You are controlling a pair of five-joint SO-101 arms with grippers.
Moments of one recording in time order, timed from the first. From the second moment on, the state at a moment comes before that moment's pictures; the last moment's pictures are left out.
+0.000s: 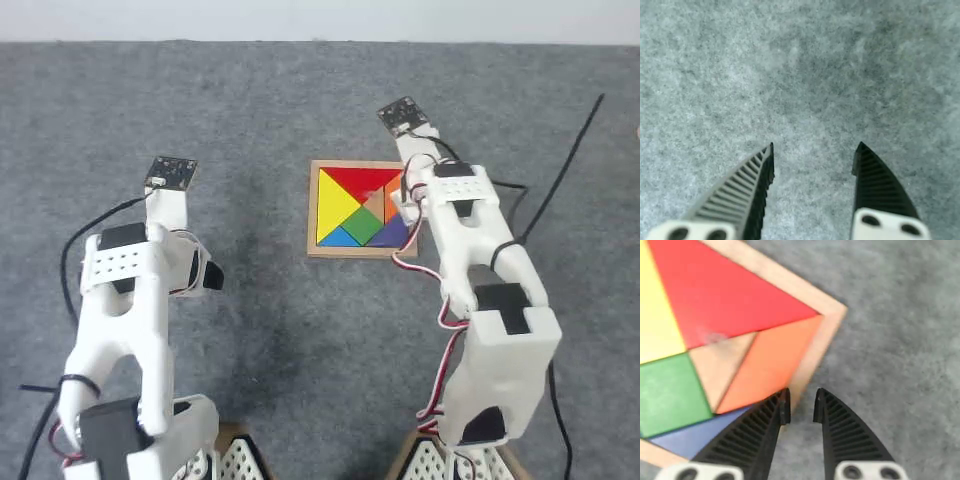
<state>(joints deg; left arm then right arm) -18.4 -16.3 45.5 64.9 -13.6 -10.5 22.2 8.3 43.6 23.7</state>
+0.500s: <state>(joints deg) -18.4 -17.6 45.7 64.7 -13.4 -12.1 7.0 22.3 48.7 21.2</state>
